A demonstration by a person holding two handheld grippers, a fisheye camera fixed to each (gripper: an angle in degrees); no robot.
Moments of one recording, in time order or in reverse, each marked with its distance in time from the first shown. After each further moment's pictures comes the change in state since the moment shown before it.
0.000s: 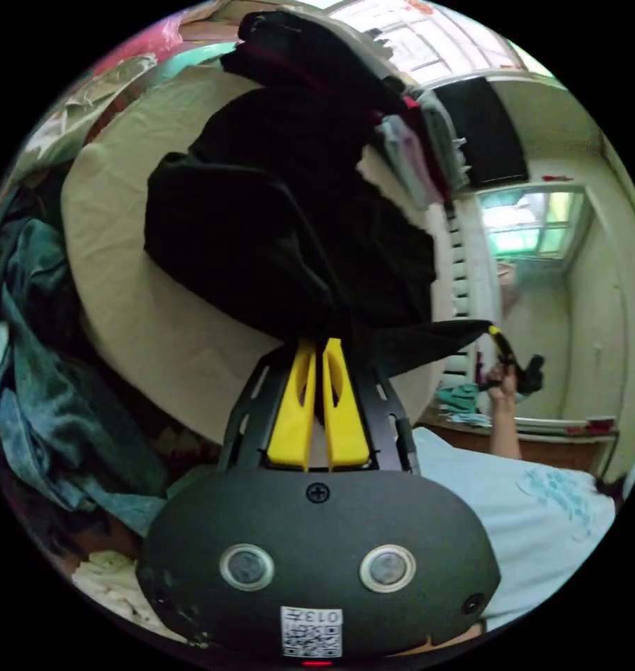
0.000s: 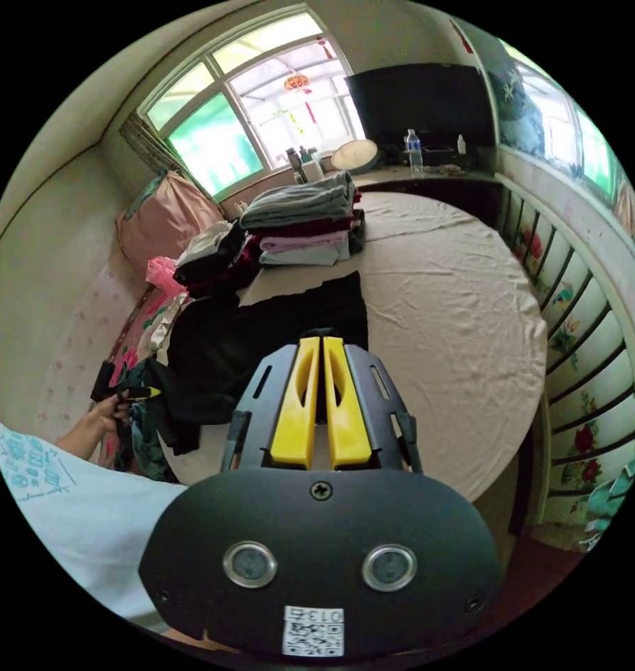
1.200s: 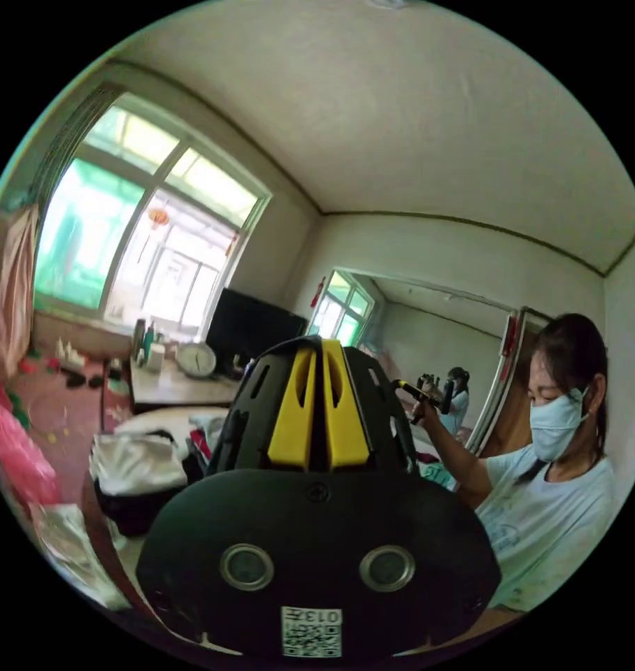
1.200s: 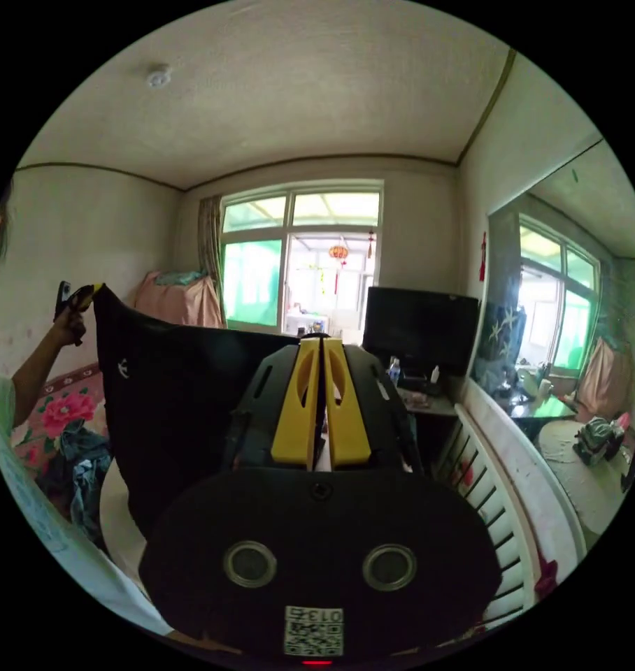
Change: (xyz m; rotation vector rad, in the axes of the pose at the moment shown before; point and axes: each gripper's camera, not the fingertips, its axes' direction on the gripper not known) left arm 0.183 0.016 -0.336 0.822 0.355 0.883; right arm -0.025 -0.076 -0.284 0.676 0.168 -0.390
